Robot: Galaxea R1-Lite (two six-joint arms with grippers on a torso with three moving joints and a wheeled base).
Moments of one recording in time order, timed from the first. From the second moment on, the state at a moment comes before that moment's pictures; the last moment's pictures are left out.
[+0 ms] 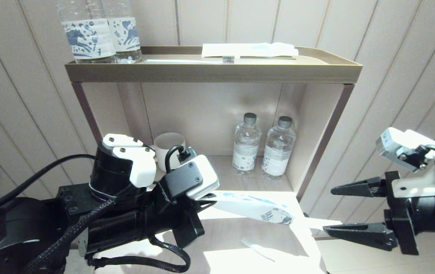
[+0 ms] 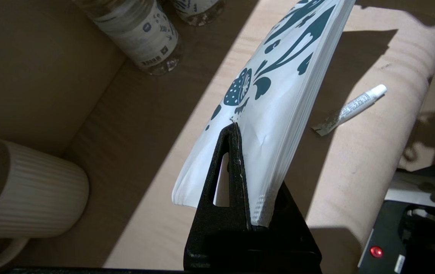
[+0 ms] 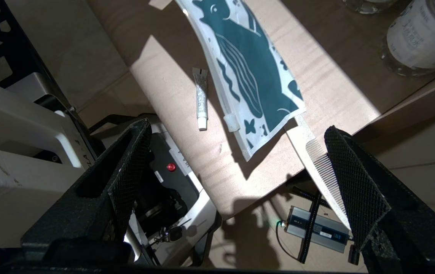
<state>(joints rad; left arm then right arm) -0.84 1.63 -0.78 -0.45 -0.08 0.44 0.27 1.25 -0.88 0.24 0.56 -0.35</state>
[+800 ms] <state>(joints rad) -0.84 1.65 -0.79 -0.51 -0.07 0.45 0.29 1.40 -0.79 0.03 0.56 -0.37</state>
